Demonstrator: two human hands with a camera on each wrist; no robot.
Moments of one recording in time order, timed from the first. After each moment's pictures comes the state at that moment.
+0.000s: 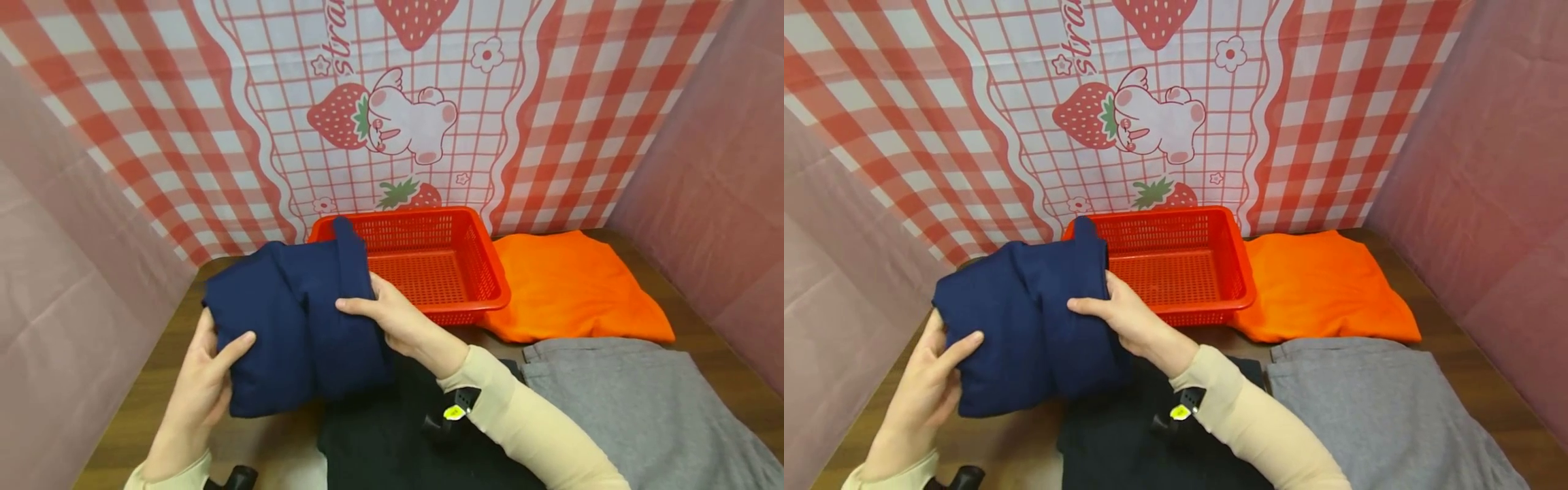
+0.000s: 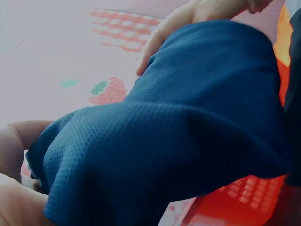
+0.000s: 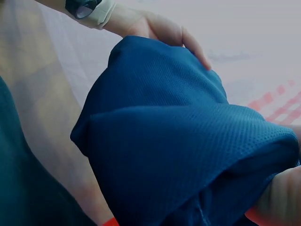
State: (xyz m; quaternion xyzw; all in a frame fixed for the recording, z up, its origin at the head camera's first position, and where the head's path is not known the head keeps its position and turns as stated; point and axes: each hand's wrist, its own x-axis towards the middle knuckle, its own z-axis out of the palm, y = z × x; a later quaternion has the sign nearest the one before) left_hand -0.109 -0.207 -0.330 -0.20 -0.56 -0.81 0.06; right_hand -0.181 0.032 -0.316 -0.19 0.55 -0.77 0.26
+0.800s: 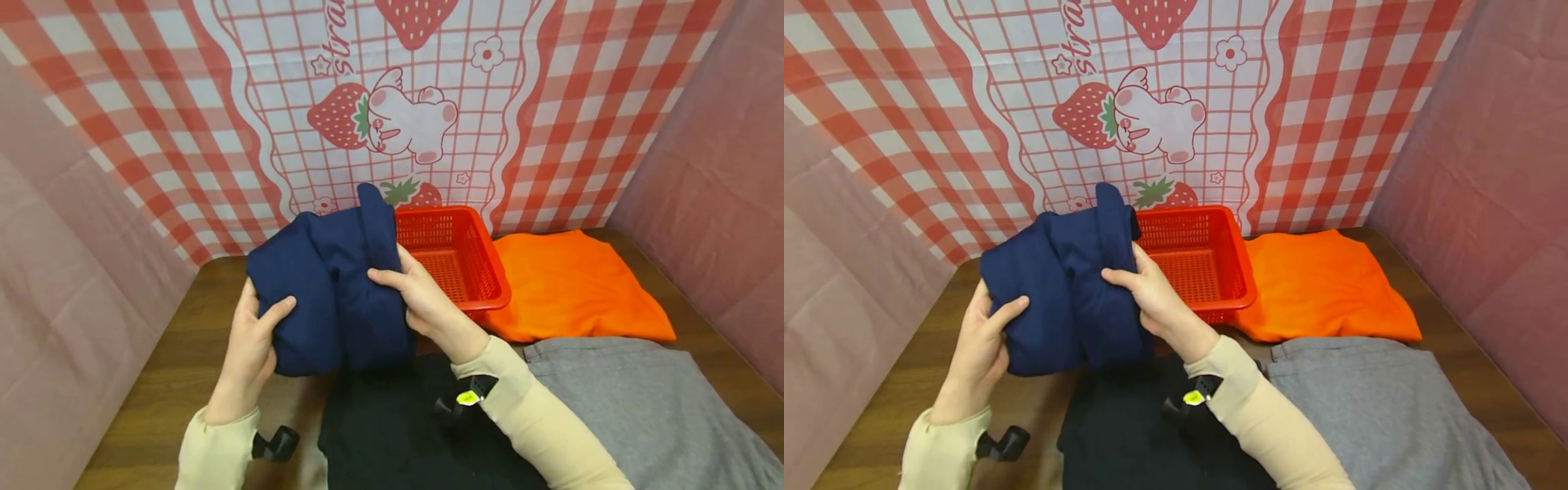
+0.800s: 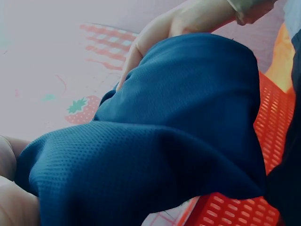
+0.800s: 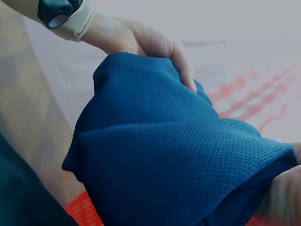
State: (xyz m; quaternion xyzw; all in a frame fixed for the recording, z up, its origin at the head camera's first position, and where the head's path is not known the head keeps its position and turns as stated) left_hand -0.150 -0.160 -0.320 -0.09 -0.58 -0.80 0.10; right_hand -0.195 0.054 -0.303 -0.15 0.52 -0.82 0.17
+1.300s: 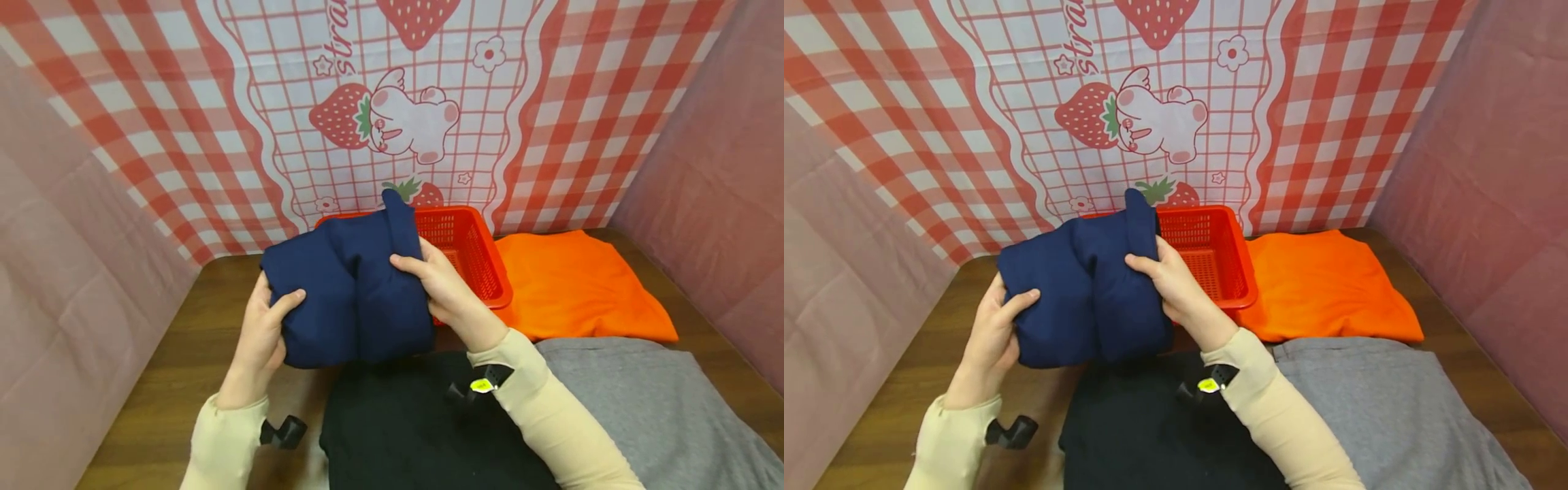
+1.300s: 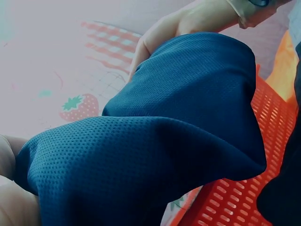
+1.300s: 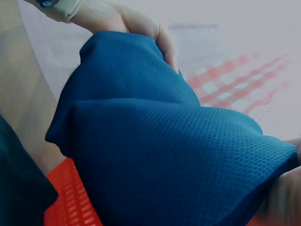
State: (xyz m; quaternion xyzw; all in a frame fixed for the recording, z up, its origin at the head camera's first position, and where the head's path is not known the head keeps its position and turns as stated) left_hand -0.161 -0.156 -0.319 -0.09 -0.58 -0.81 0.06; right_hand -0.203 0.076 -0.296 -0.14 0.54 -0.82 0.14
